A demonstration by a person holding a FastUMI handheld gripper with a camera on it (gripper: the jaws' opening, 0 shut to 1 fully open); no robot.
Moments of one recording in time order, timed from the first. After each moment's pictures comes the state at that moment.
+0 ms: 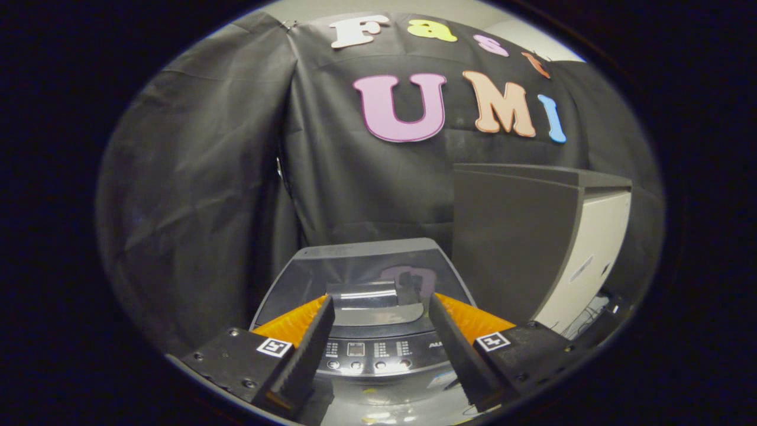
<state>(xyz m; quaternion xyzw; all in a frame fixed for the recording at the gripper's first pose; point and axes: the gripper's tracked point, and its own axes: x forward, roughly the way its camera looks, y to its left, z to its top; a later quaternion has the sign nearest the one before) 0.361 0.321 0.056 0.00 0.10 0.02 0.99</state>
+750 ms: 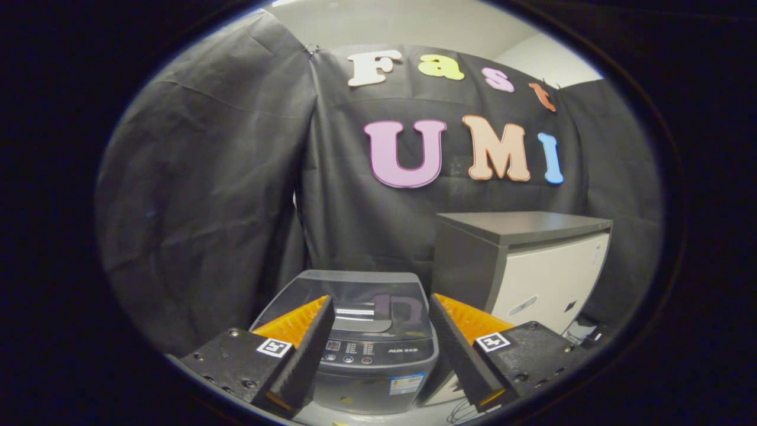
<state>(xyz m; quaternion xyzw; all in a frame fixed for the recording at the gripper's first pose) 0.288 0.273 0.119 -0.05 0.01 0.04 1.00</state>
